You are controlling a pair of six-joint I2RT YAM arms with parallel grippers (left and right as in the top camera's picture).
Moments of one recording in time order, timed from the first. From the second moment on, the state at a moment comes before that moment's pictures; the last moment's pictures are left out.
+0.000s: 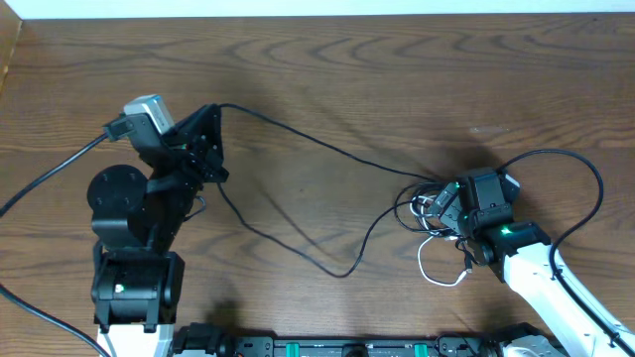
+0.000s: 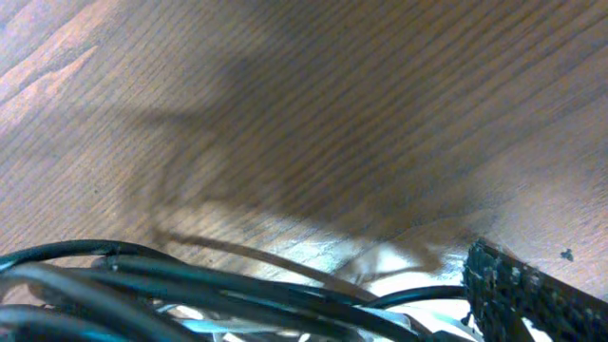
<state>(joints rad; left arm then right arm) -0.01 0.81 0.86 -0.19 0.29 -0.51 0.29 1.22 0.56 -0.45 0.19 0.89</state>
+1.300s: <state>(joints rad) -0.74 1.19 0.86 -0.33 0.07 -1.28 0.16 1.08 0.56 -0.50 0.01 0.80</state>
